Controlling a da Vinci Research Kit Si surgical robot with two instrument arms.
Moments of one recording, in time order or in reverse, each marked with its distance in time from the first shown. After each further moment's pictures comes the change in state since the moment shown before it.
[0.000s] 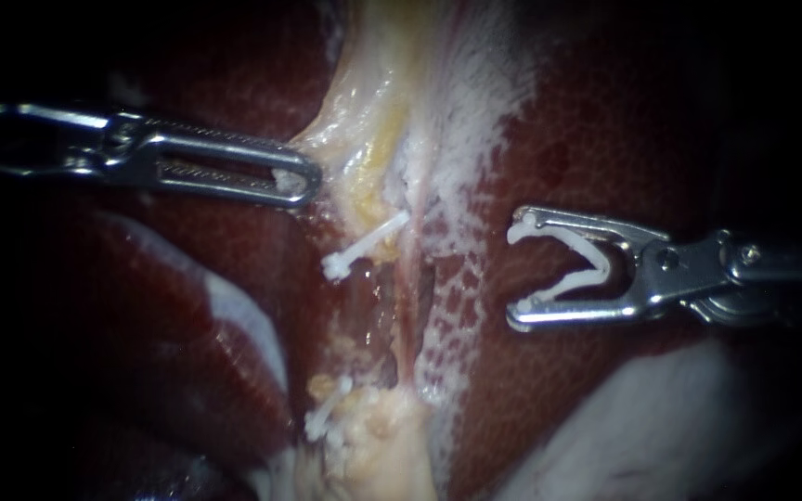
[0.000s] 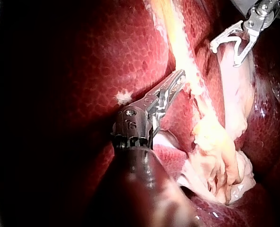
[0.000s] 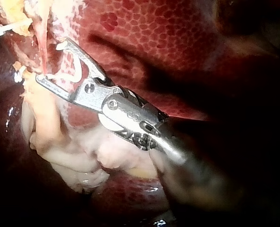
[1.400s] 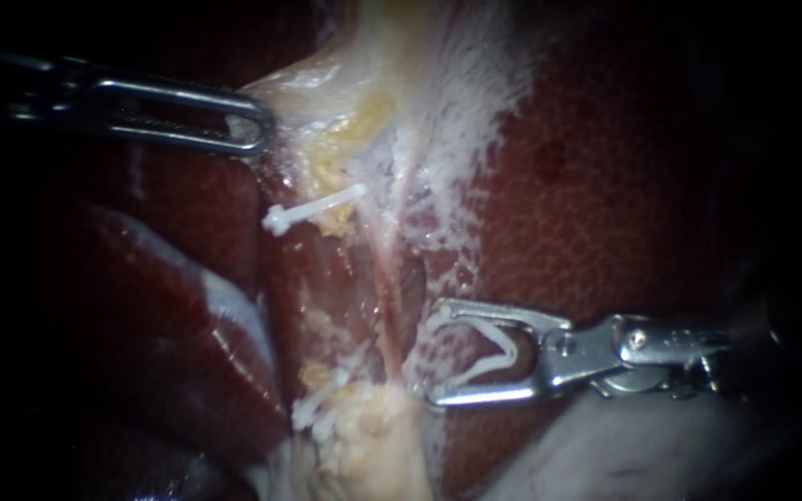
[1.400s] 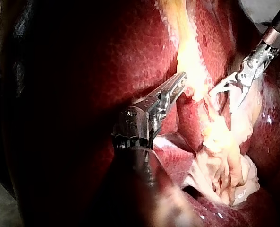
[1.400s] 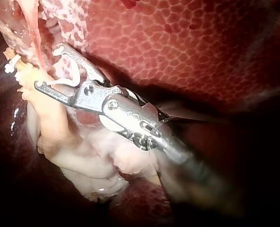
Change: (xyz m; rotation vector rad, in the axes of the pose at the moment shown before) right arm -0.011 -0.002 0.010 0.060 -0.036 0.058; left arm -0.005 0.000 -0.005 -0.042 -0.028 -0.010
